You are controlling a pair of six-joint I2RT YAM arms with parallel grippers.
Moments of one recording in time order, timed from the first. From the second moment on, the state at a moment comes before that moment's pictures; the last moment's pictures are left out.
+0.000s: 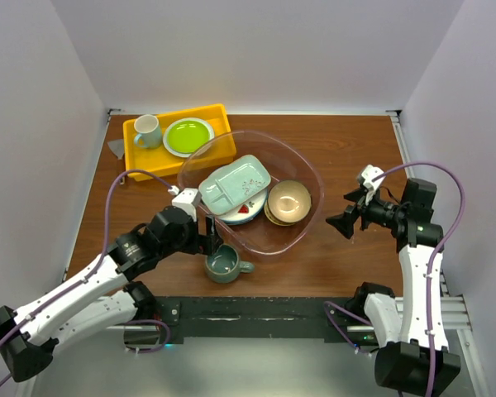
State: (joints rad) left arm -0.80 0.75 0.66 -0.59 -0.14 -0.59; right arm -0.24 0.81 0.81 -0.73 -1.02 -0.60
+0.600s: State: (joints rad) left arm -0.80 0.78 0.64 -0.59 -0.14 -0.63; right arm -0.24 0.81 0.81 -0.73 -1.02 -0.60
